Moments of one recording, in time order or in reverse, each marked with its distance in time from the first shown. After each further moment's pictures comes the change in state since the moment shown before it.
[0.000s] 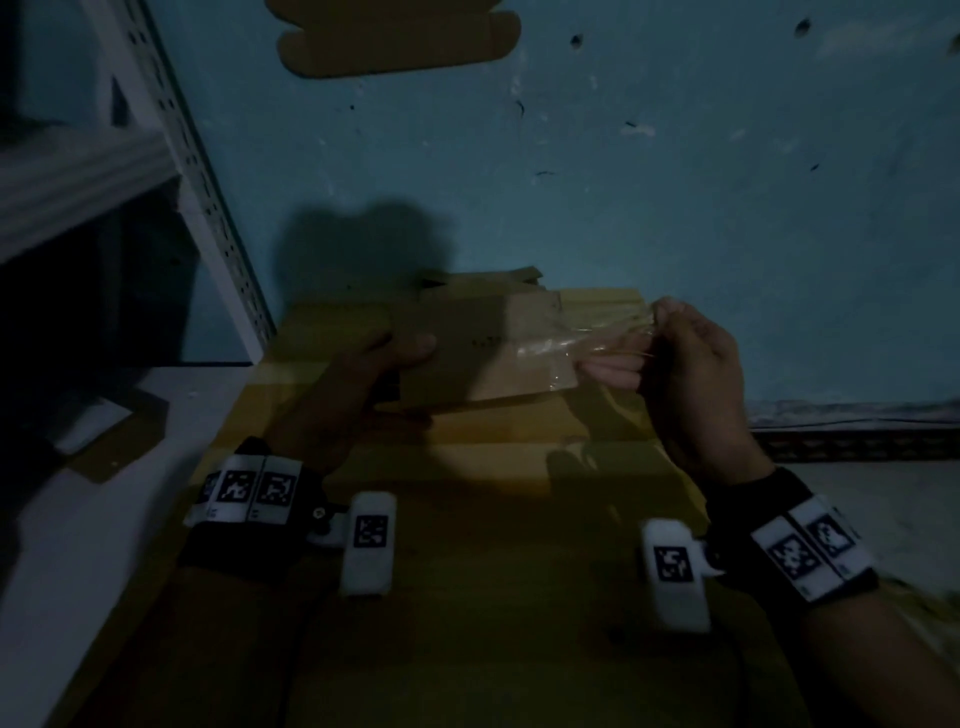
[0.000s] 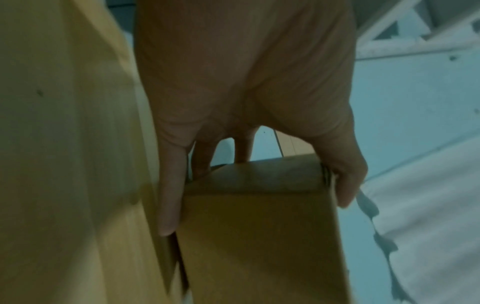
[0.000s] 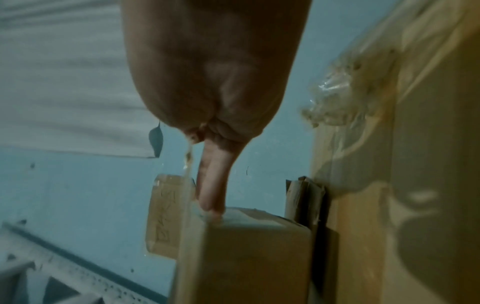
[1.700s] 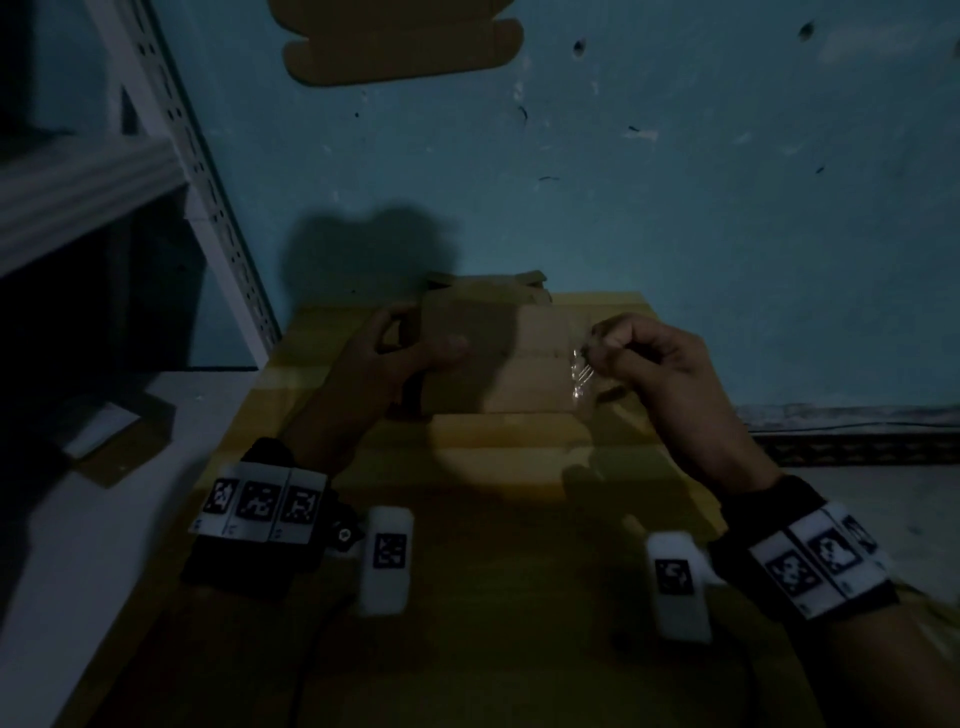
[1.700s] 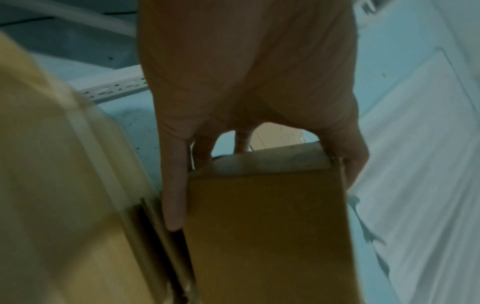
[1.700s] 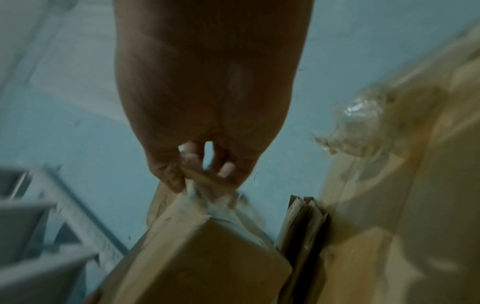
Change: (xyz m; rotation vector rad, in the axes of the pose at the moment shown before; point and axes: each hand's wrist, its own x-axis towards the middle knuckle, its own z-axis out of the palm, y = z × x) left_hand -0.009 0.019 0.015 0.143 0.079 0.167; right_hand 0.005 0.008 -0.010 -0.501 -0.259 -0.140
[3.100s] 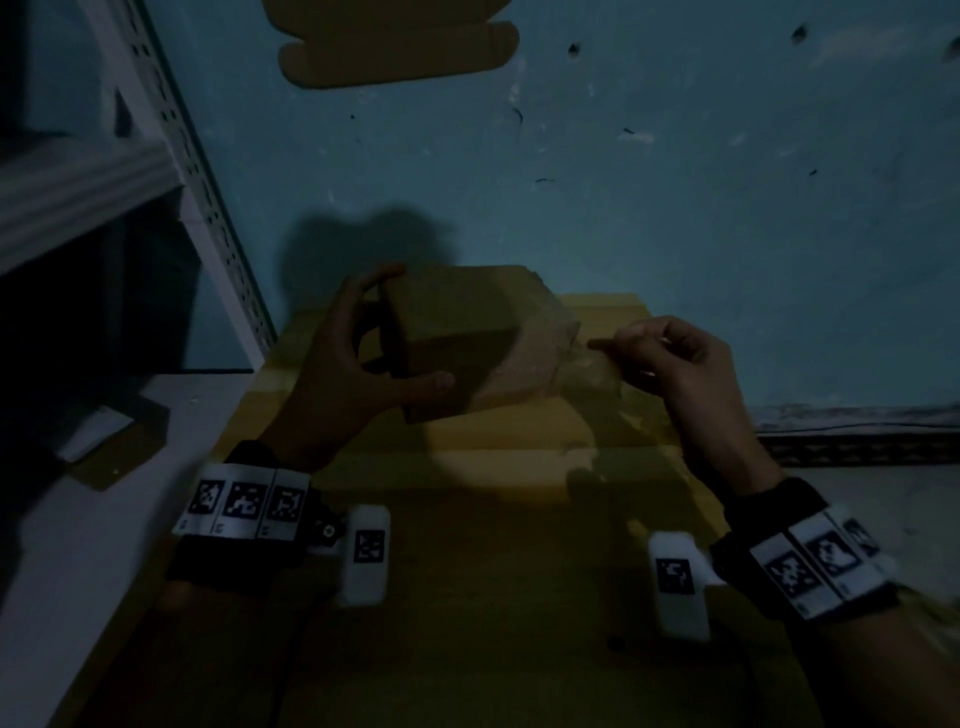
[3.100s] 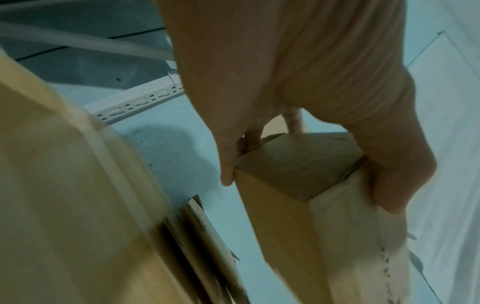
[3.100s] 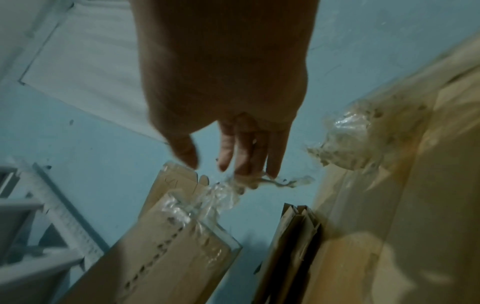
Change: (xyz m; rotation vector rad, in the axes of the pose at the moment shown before) left_hand 0.010 -0.017 -0.018 0.049 -0.059 0.456; right_hand -0.003 0.000 -0.010 0.053 0.241 0.147
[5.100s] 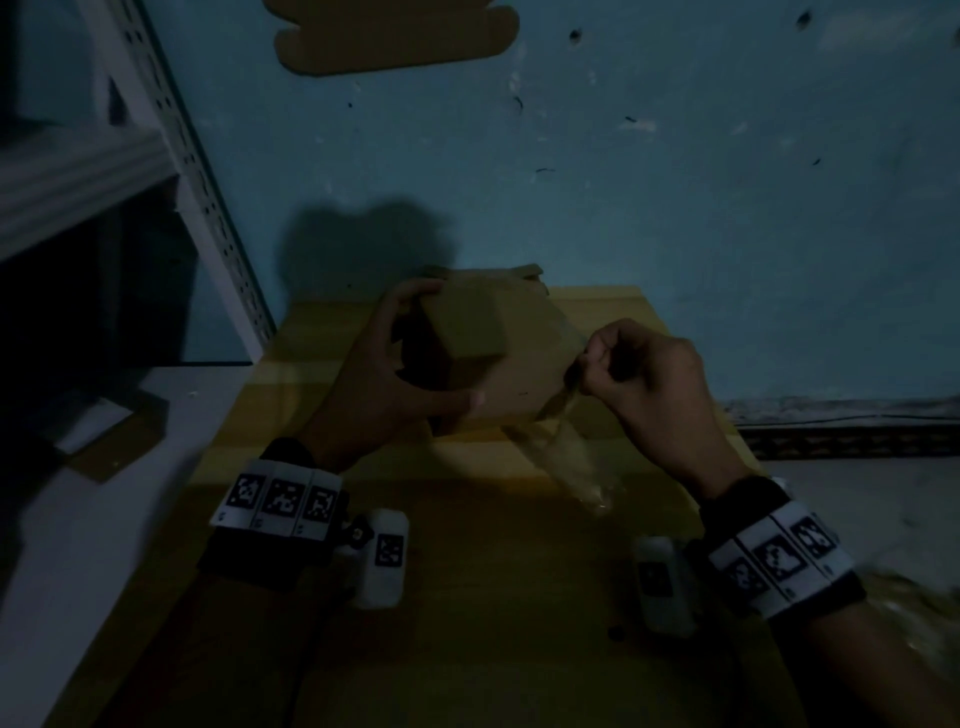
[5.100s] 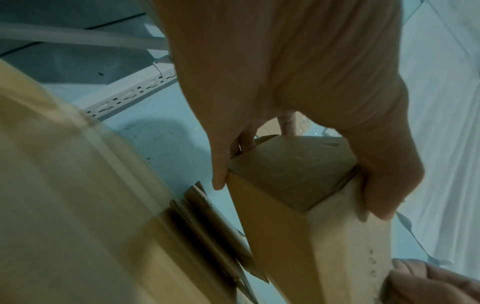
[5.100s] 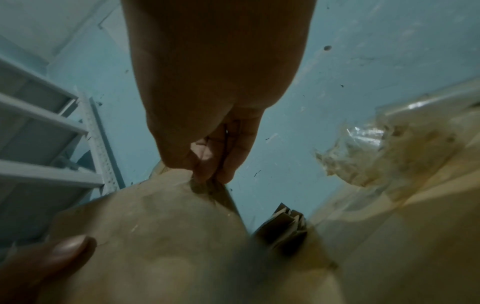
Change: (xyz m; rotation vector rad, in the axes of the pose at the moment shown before) left_hand -0.002 -0.011 0.018 0.135 -0.069 -0.038; right_hand -0.004 0.017 0.012 -0.528 -0.128 -0.382
